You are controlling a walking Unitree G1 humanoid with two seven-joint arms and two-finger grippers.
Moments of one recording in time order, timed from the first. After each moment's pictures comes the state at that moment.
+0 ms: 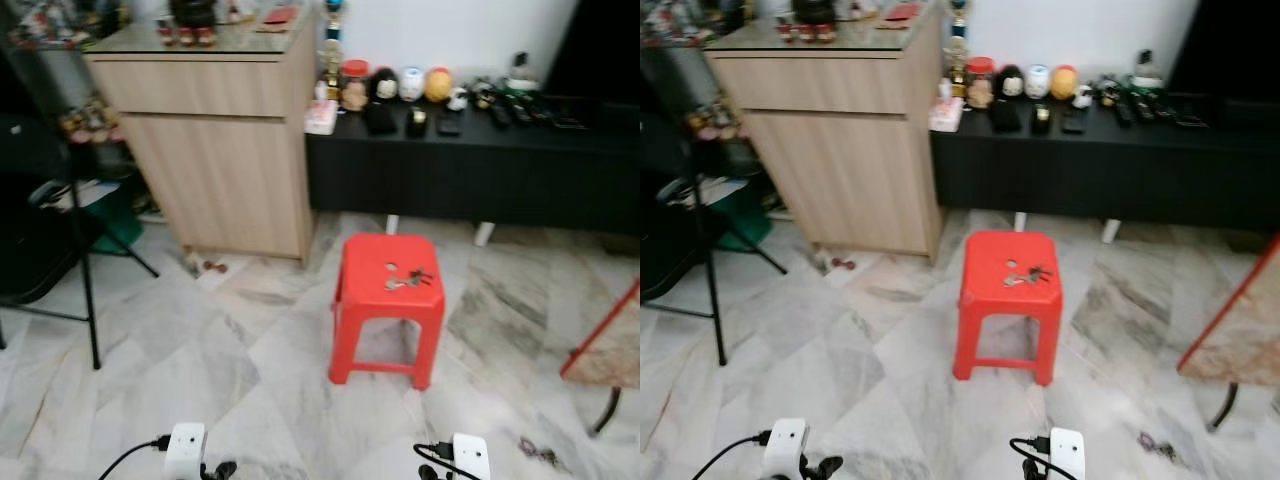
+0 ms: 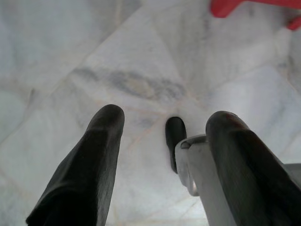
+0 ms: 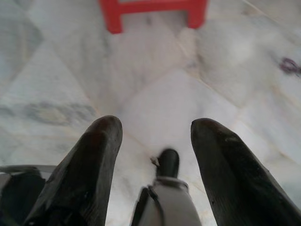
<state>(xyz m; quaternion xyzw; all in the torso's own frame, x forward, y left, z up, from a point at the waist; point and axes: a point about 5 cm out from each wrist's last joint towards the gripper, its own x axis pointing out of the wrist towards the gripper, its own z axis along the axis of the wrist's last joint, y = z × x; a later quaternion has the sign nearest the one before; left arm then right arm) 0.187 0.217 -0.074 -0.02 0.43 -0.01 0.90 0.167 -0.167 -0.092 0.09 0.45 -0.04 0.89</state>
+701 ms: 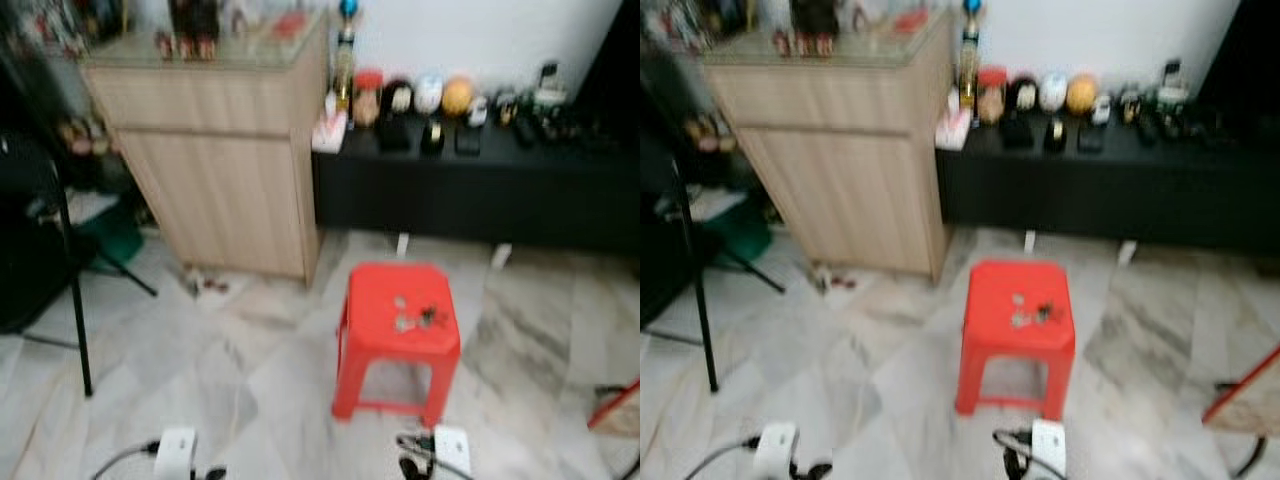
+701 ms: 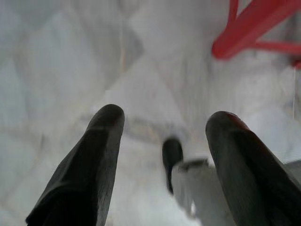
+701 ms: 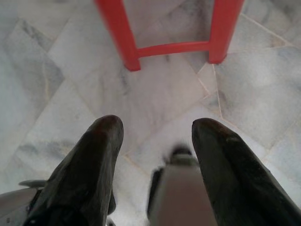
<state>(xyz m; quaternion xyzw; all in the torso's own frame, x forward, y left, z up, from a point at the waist) 0.195 0.226 -0.068 -0.01 0.42 0.00 0.91 0.167 -0.150 -0.092 0.11 0.45 -0.03 0.89</state>
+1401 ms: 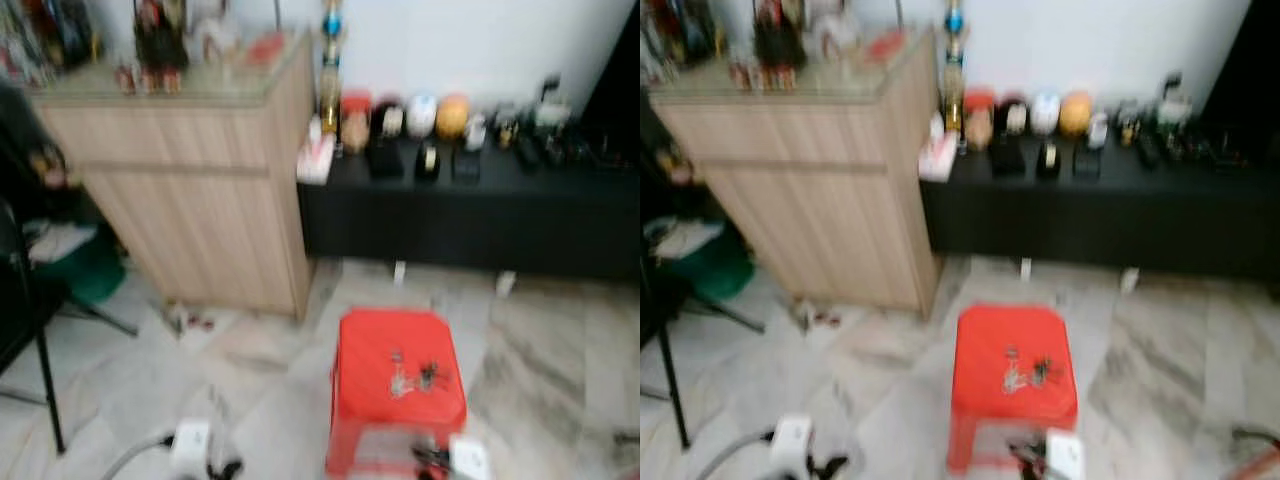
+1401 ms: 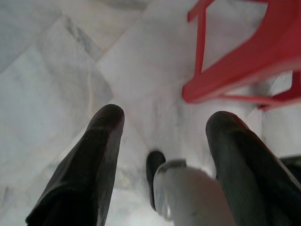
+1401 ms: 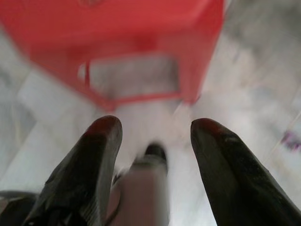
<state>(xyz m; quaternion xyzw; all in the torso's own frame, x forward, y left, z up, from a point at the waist) 0.192 0.205 -0.074 -0.03 0.42 -0.02 0.90 0.161 -0.171 -0.094 0.10 0.45 -0.06 0.88</state>
